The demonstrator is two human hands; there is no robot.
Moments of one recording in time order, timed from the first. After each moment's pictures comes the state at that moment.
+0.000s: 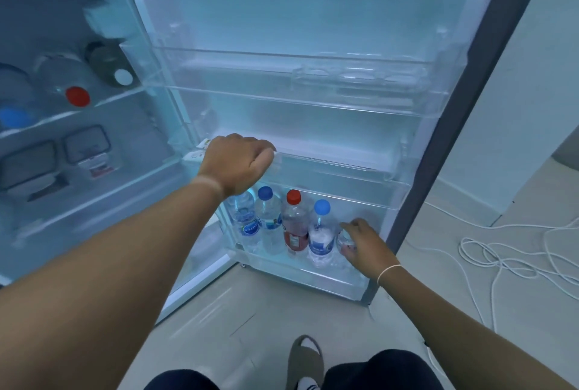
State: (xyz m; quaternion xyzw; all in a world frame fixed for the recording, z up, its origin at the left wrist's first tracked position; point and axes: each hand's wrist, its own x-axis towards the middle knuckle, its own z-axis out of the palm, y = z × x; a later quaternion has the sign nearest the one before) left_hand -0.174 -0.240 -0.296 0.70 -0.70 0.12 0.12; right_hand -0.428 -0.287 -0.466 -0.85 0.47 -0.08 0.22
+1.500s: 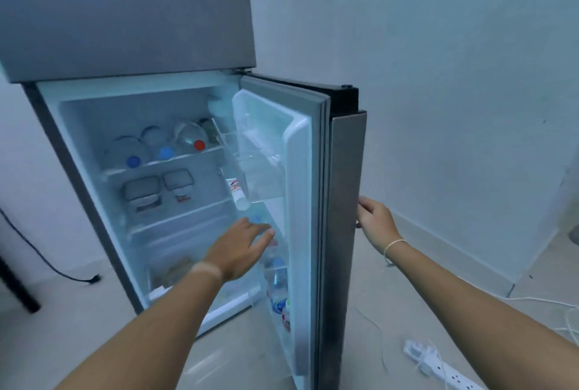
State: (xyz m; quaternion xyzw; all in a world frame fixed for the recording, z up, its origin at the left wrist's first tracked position) left_hand -0.244 0.007 -0.265 0.77 -0.59 -0.09 0.22; right_hand -0.442 -0.158 -0.274 -0.71 0.38 -0.39 0.45
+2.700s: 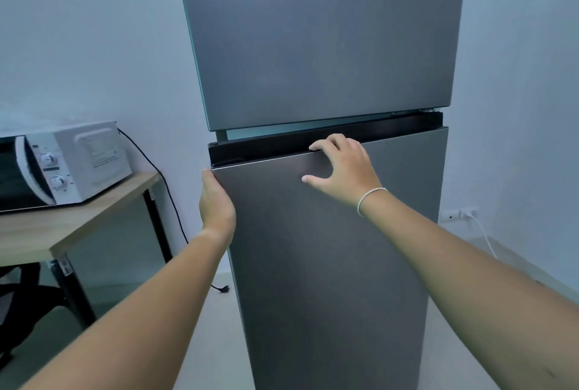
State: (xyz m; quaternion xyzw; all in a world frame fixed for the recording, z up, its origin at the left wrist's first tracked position) left_hand 0.010 0.074 -0.136 0.64 -0.07 0.01 0.76; right_hand -0.074 -0.110 -0.120 -0.91 0.10 -0.39 0.11
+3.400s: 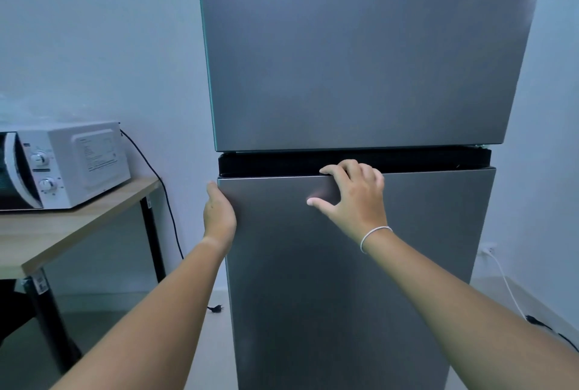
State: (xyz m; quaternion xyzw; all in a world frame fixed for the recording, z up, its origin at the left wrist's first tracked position) left_hand 0.109 0.041 -0.135 0.67 -0.03 0.02 0.75; right_hand 0.007 -0.137 -0.134 -0.85 0.11 -0.52 0.03
